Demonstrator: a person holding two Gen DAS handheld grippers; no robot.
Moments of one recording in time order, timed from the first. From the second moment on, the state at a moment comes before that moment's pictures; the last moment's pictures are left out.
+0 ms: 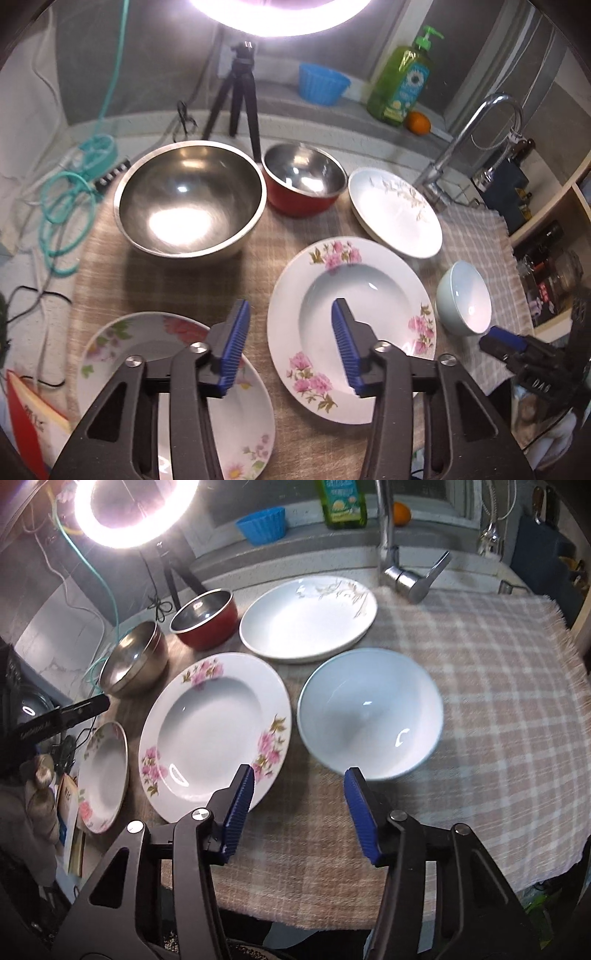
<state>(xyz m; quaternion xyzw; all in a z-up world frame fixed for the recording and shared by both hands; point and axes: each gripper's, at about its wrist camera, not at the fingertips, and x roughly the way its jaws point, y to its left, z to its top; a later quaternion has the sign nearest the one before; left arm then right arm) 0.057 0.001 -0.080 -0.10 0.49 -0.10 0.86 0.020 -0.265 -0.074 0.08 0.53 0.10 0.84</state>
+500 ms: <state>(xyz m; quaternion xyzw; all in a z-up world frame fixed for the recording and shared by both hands) 0.104 -0.001 -0.121 -0.10 0.56 -0.12 0.81 0.036 -0.258 -0.112 0.13 0.57 0.11 0.80</state>
